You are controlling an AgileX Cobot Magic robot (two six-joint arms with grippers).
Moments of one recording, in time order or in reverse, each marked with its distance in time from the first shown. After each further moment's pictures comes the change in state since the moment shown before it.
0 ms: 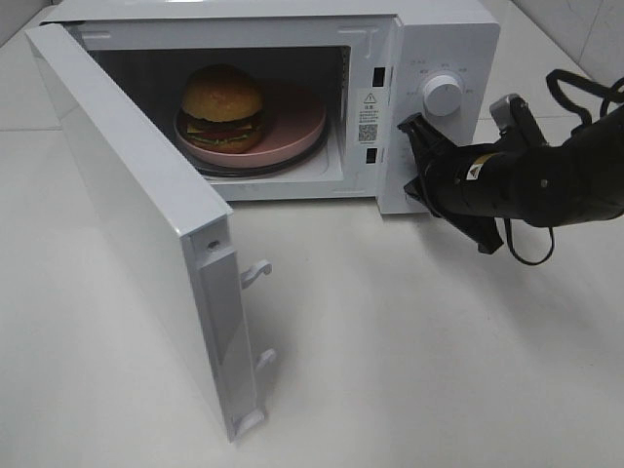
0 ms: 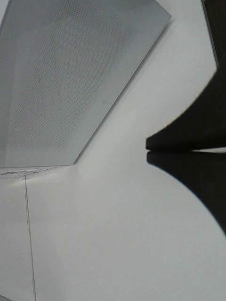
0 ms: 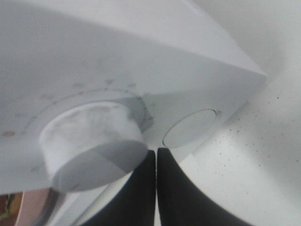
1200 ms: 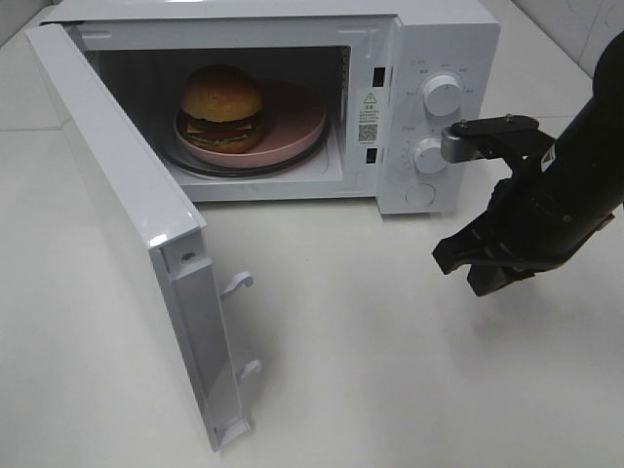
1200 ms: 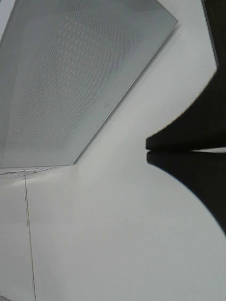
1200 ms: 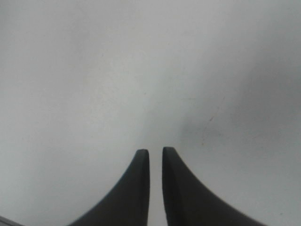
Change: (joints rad) left arm 0.000 0.000 0.000 0.000 0.000 0.000; right arm -0.001 -0.315 -0.021 0.034 1.038 -1.126
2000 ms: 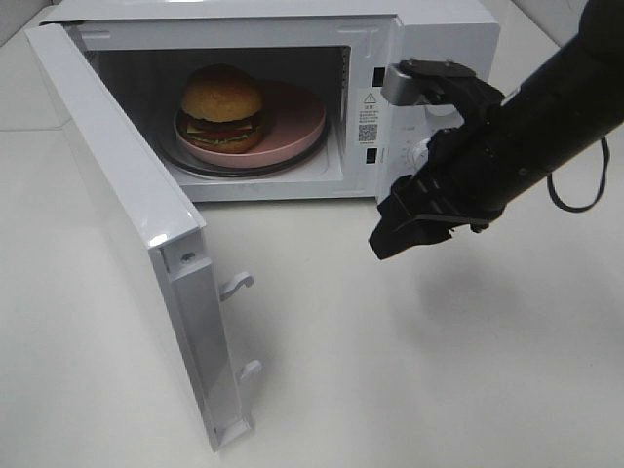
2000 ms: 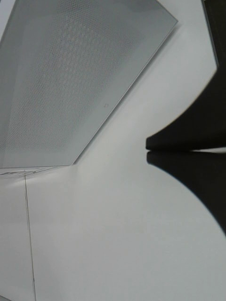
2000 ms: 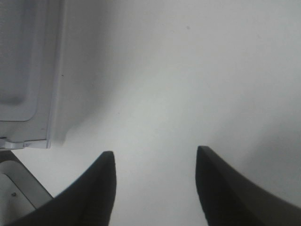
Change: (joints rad) left arm 0.000 0.000 0.000 0.000 0.000 0.000; right arm 0.045 0.000 -0.114 0.405 0.033 -0.472
